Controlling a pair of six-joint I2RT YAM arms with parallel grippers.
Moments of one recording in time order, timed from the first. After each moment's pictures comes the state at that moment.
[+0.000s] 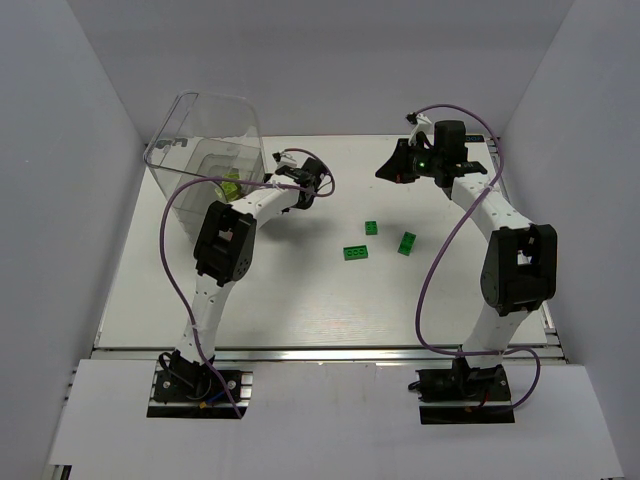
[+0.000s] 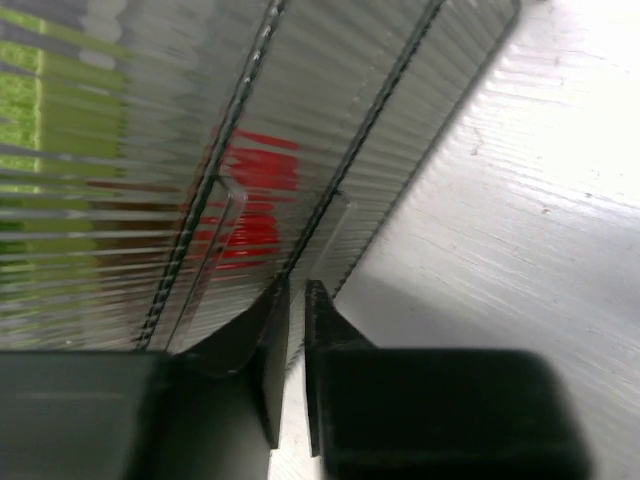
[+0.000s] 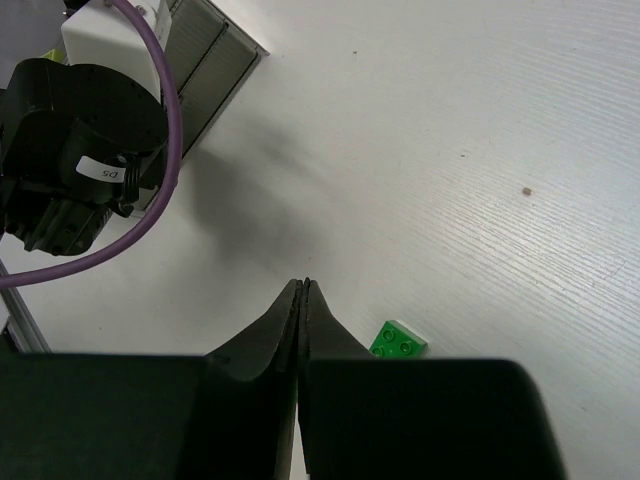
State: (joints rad) left arm -0.53 2.33 1.92 -0.92 -1.00 -0.51; right arm 0.18 1.80 1.46 -0.19 -0.68 0.19
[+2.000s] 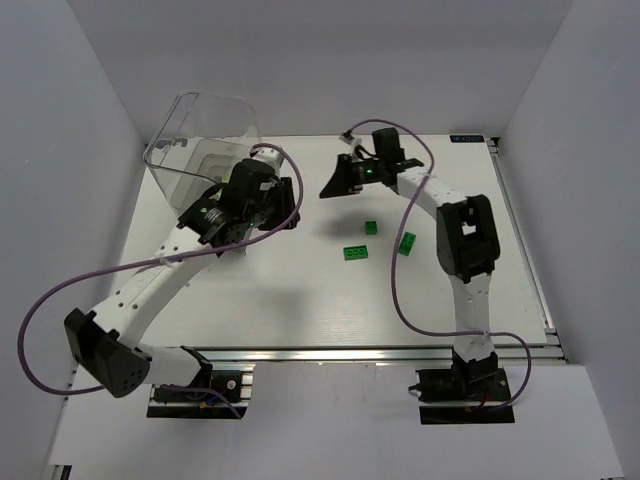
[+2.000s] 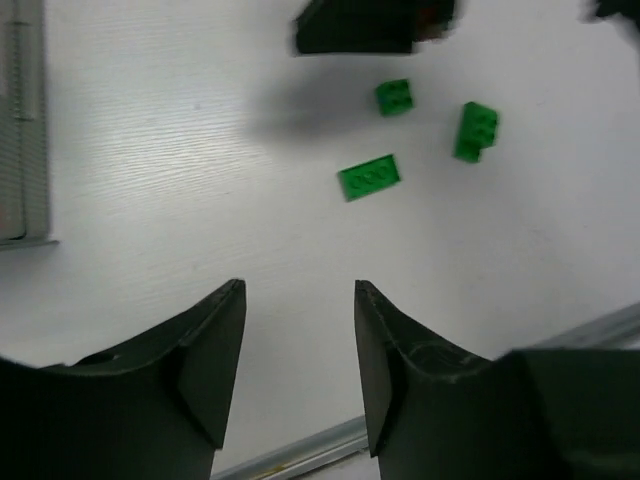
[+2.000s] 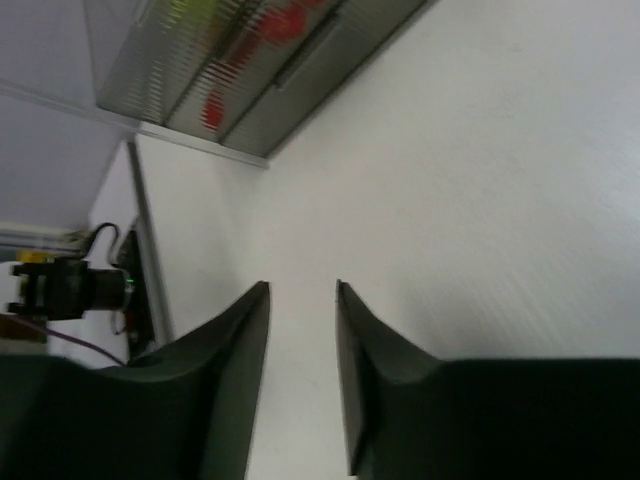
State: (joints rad) left arm -0.63 1.35 1.38 -0.70 -0.15 -0.46; right arm 0.35 2.16 1.73 -0.21 -0.97 0.25
